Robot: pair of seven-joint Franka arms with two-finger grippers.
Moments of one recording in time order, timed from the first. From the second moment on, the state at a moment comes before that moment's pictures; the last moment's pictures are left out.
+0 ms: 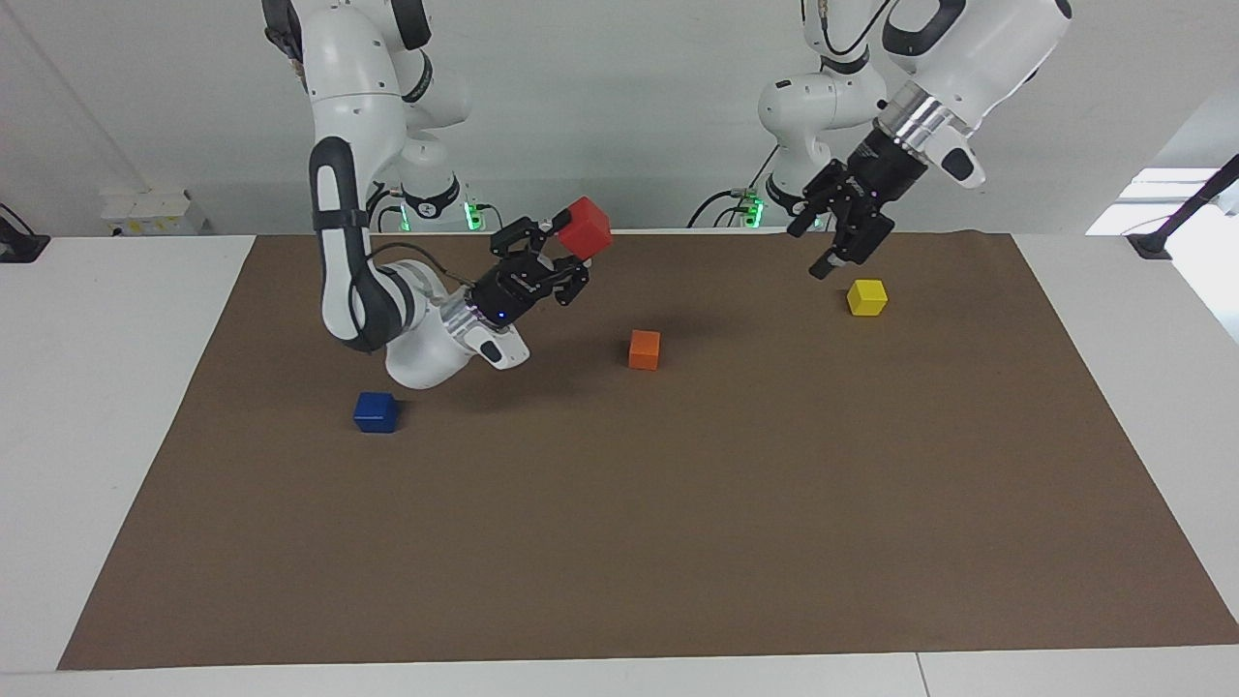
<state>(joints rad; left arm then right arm) 0.17 -0.24 -0.30 -1.98 -0.51 1.96 -1.27 0.09 0.34 0.03 -2.06 1.92 1.06 -0.89</state>
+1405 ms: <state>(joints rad) 0.08 0.12 -0.24 -1.57 0.07 1.52 -0.21 -0.16 -0.16 0.04 -1.71 0.54 1.29 -0.19</state>
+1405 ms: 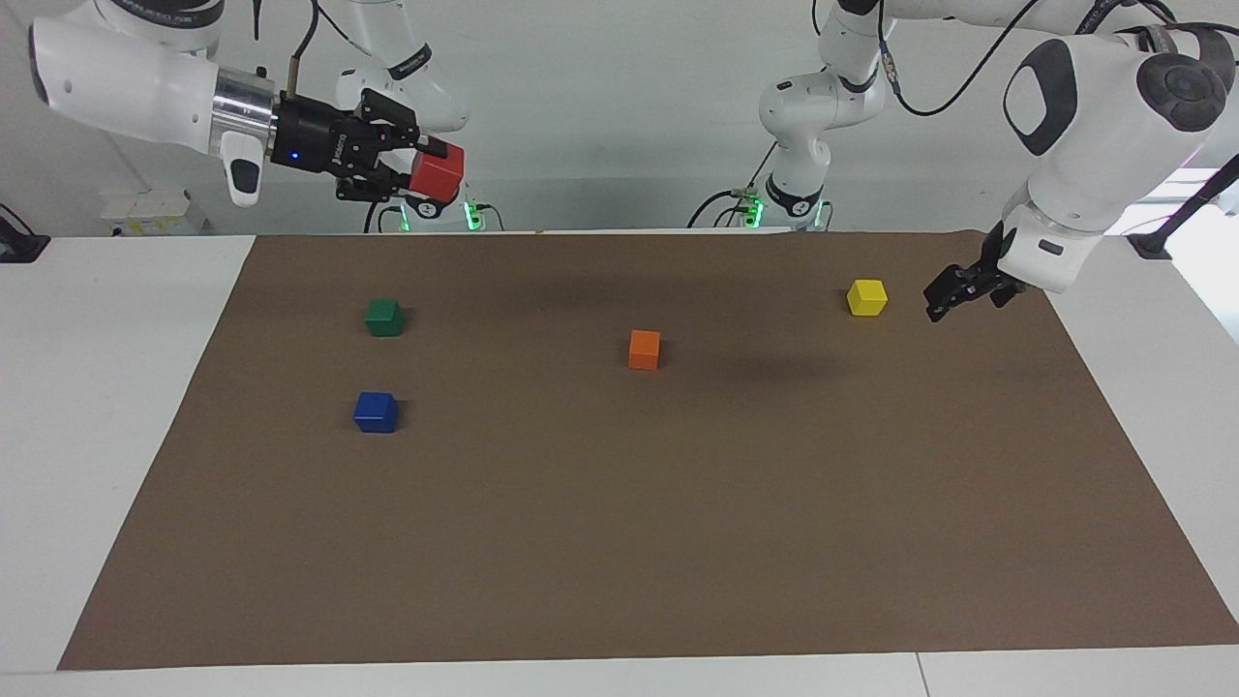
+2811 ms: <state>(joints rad) 0.03 0.06 -0.14 -1.65 0.03 1.65 -0.09 -0.03 0.10 0.05 -1.97 0.00 1.98 0.00</state>
